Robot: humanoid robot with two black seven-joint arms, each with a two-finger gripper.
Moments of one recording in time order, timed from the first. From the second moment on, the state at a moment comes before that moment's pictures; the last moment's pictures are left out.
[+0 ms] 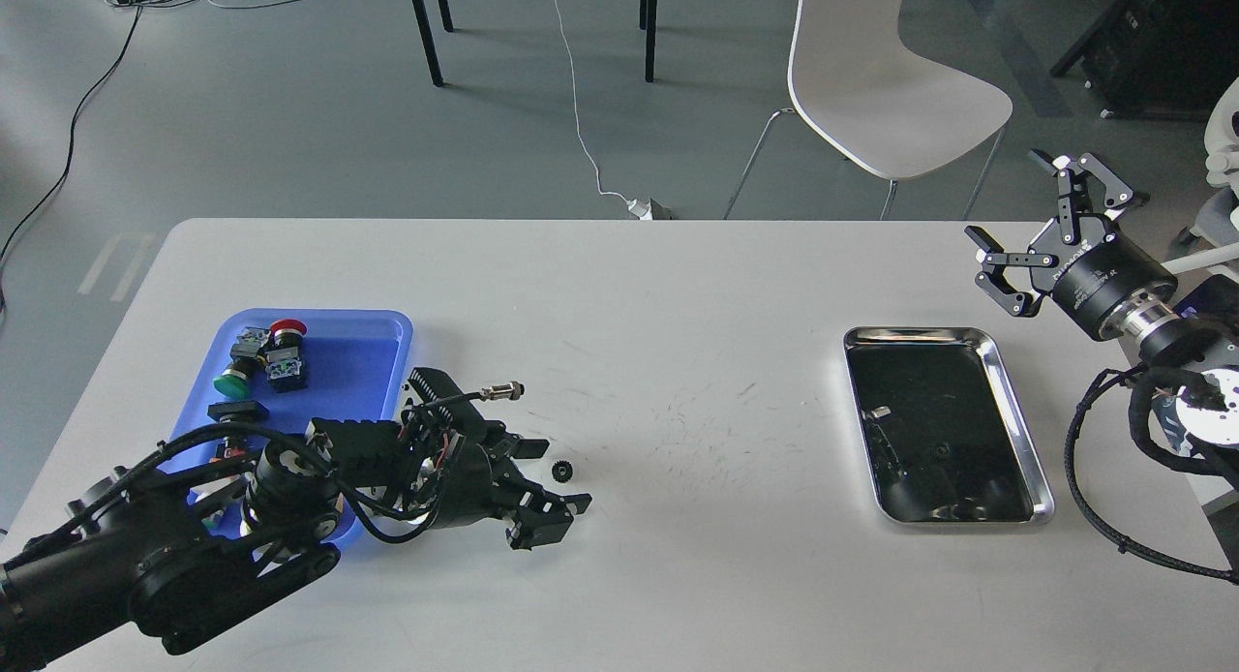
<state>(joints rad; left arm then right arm) -0.52 0.44 -0.45 -1.35 2.18 -0.33 -0.25 0.61 -0.65 0.64 0.85 0.01 0.45 0.24</state>
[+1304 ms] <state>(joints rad) -0.52 0.42 -0.45 -1.29 2.18 -0.29 -0.25 0.61 -0.64 0.64 0.85 0.01 0.45 0.24</state>
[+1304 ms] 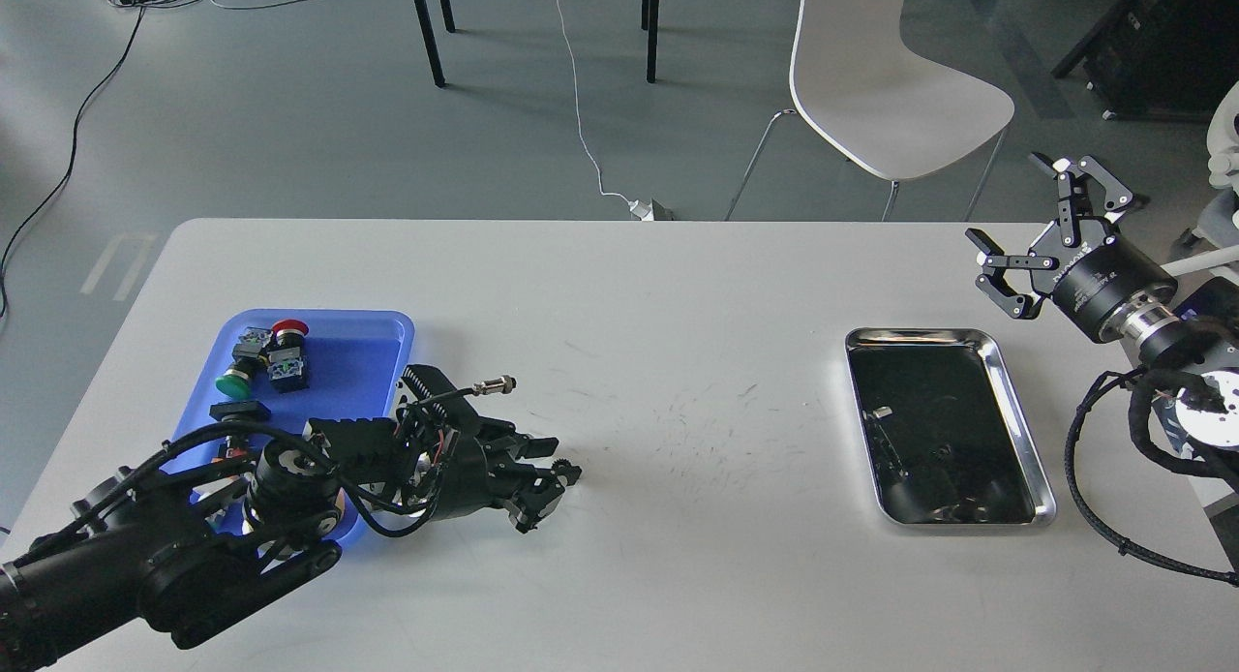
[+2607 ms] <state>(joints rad) -0.63 0.72 -0.47 -1.44 2.18 -0.23 -0.26 0.61 -0.63 0.64 0.85 0.01 0.45 0.24</state>
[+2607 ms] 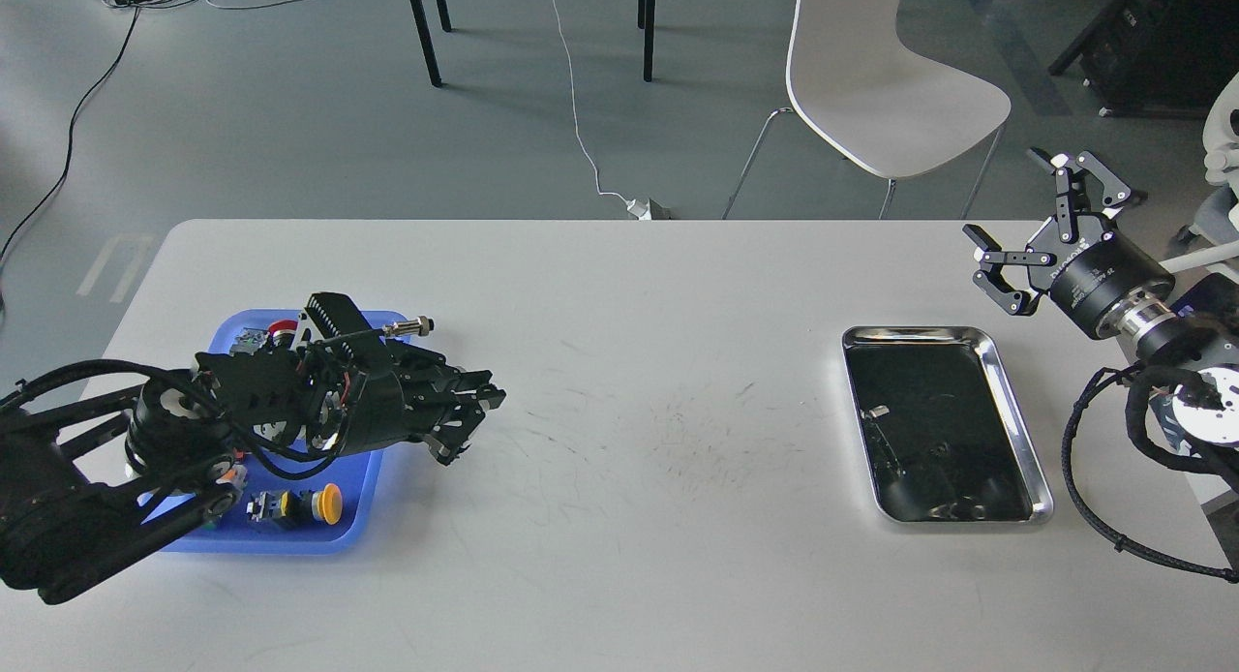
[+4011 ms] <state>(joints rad) -0.51 0.77 -0.46 -1.09 2.18 0.06 -0.30 0.62 -0.62 0.64 0.85 0.01 0.45 0.24</state>
